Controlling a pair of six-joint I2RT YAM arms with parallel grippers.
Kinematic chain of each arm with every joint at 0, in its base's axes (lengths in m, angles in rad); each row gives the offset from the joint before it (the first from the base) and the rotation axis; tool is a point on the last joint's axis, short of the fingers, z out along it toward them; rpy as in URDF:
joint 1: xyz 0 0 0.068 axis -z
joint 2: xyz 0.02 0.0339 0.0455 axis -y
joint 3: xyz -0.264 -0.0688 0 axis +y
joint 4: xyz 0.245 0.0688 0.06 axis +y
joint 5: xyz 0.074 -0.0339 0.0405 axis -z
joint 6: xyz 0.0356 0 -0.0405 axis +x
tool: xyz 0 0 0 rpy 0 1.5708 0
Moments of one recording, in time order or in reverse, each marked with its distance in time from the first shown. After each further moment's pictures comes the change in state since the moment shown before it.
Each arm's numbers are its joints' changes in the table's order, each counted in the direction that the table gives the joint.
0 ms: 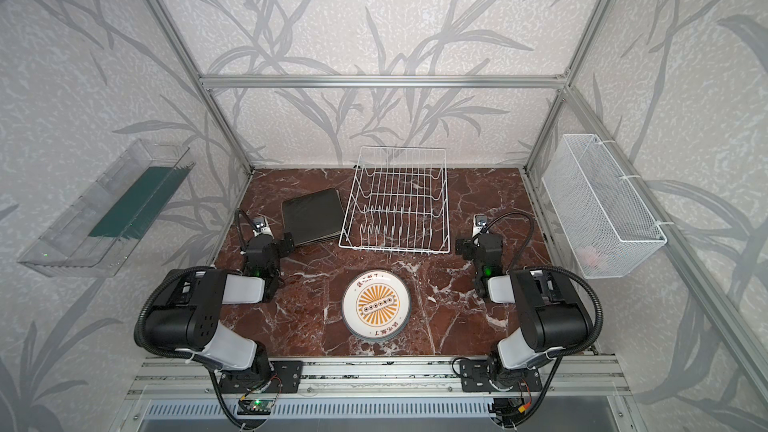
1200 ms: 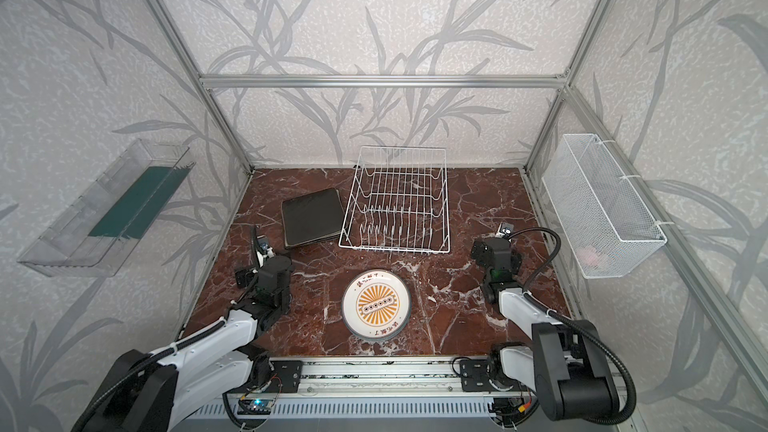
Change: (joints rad) left arm 0.321 0.512 0.152 0.497 -0.589 -0.048; right arm 0.028 0.317 0.024 0.430 0.213 0.243
